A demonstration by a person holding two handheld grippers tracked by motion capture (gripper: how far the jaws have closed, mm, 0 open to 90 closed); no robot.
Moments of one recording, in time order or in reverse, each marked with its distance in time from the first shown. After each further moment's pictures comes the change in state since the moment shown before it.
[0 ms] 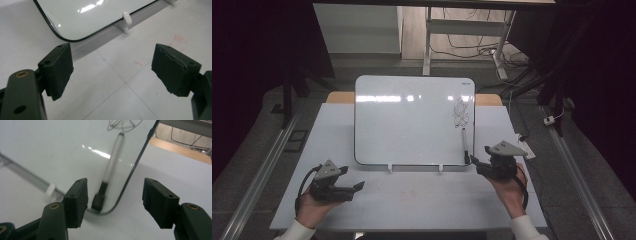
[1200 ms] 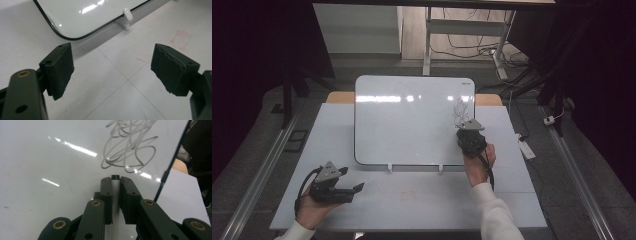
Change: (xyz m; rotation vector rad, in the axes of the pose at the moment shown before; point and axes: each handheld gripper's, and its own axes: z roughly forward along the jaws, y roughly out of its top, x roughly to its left) left arm -0.002 -0.004 0.001 0.004 0.016 0.039; right arm 0.034 0.056 0.081 0.077 -0.259 -0.028
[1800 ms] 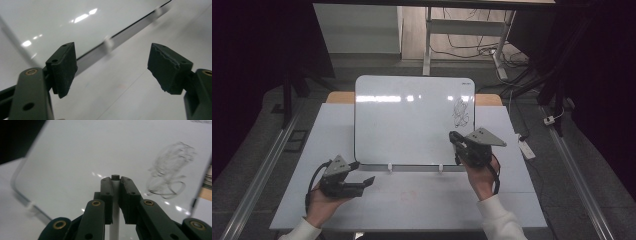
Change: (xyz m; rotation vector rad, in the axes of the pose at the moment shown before) left arm -0.023 0.040 0.008 -0.074 -0.076 0.003; right arm 0.002 -0.005 -0.062 -0.307 0.337 0.074
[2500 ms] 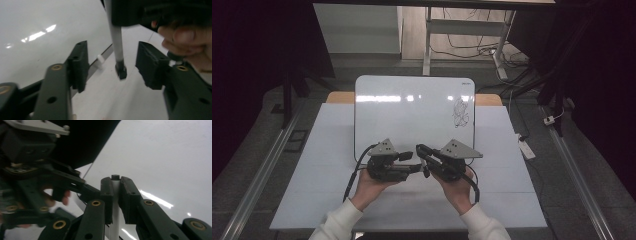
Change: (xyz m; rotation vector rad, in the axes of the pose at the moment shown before) left arm -0.047 0.075 0.065 -0.093 -0.298 0.027; right arm 0.072 0.002 0.009 -0.085 0.287 0.018
